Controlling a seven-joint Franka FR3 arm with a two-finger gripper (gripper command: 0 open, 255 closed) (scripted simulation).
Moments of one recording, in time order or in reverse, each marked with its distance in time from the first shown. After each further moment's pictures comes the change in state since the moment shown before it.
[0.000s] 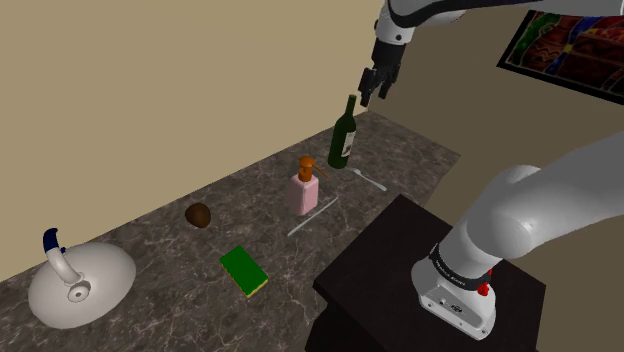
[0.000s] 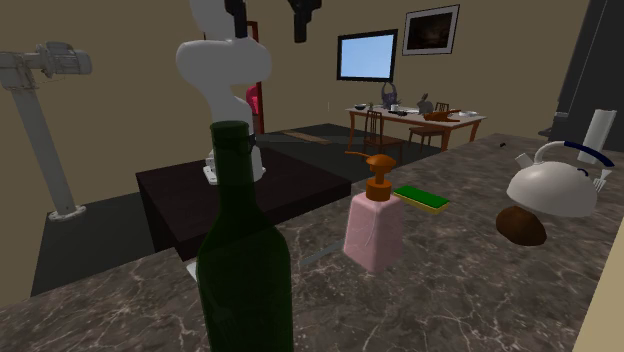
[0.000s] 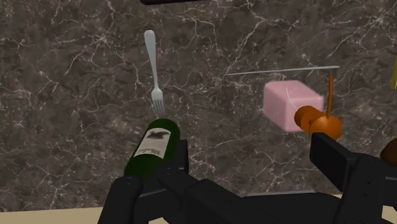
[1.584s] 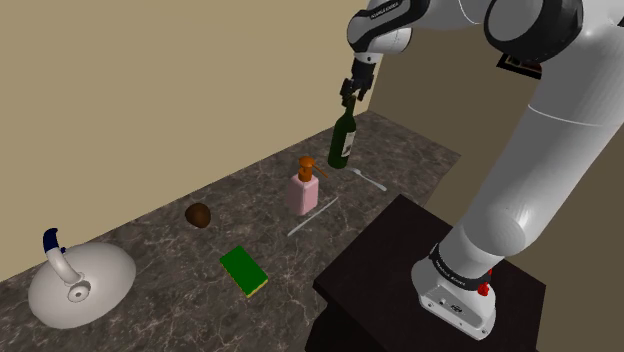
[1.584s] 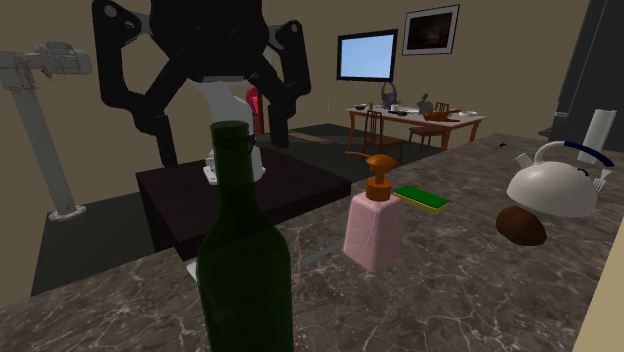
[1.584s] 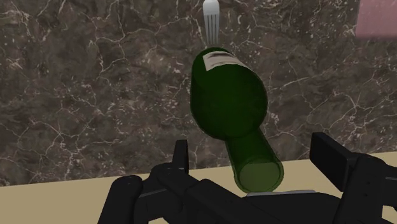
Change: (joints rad) arm -0.069 0.614 -0.152 0.369 0.183 0.287 -0.276
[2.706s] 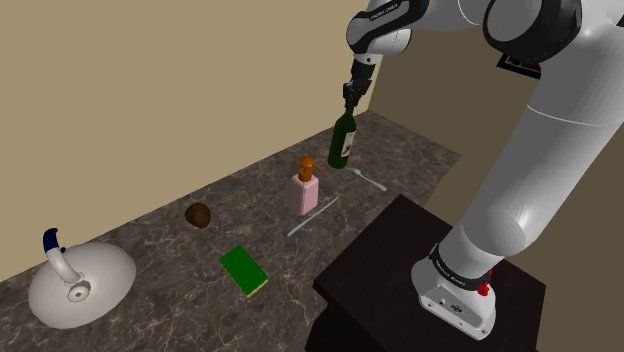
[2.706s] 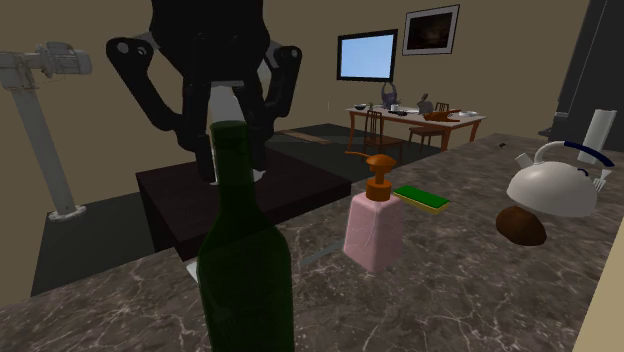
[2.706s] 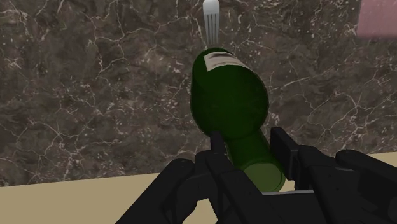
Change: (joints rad) arm 0.000 0.004 0.001 -0.005 0.002 0.010 -0.001
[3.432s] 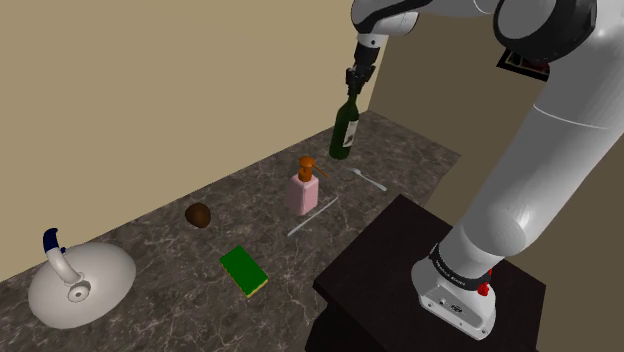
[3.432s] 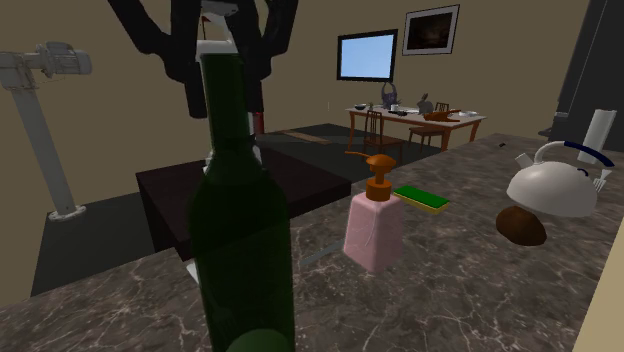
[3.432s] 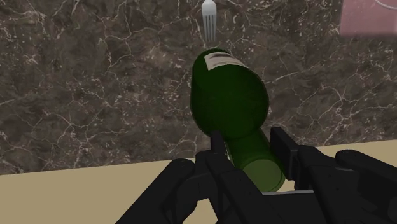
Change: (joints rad) arm 0.003 -0.040 -0.003 0.082 -0.020 -0.121 0.017
